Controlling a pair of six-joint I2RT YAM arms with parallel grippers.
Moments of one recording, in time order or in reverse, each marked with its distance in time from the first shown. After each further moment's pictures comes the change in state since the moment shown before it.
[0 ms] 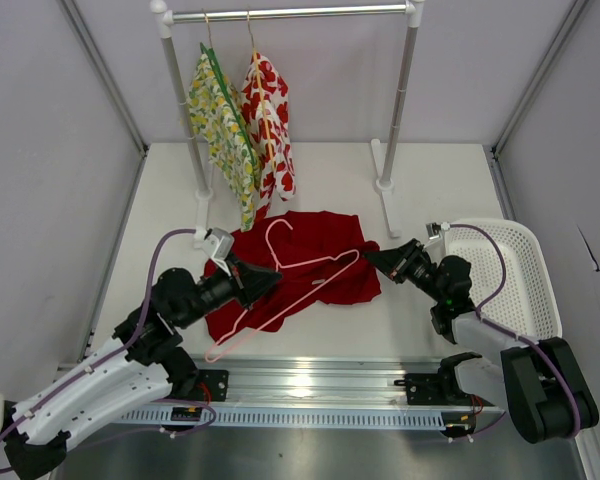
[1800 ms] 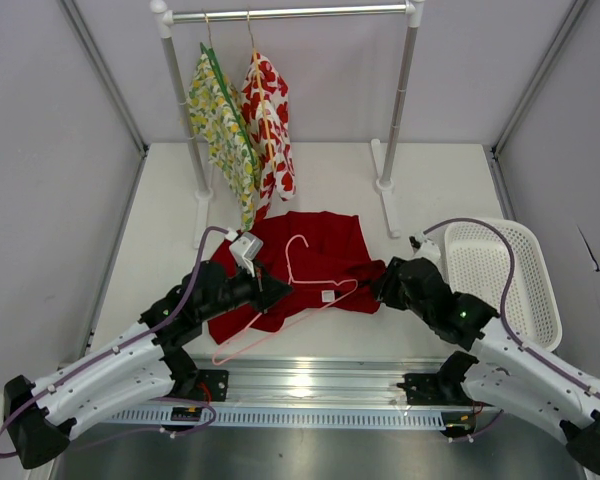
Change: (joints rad) left arm 0.008 0.172 -0.055 0.014 0.056 -0.029; right arm 0.517 -0.360 0.377 -1.368 0.811 -0.266
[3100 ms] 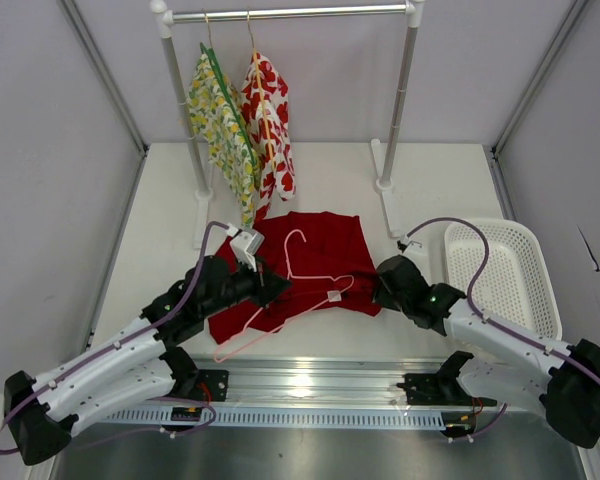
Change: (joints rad) left arm 0.001 0.036 0.050 -0.045 -0.055 0.002; right arm -0.001 0.268 -0.015 0.053 0.096 -0.019
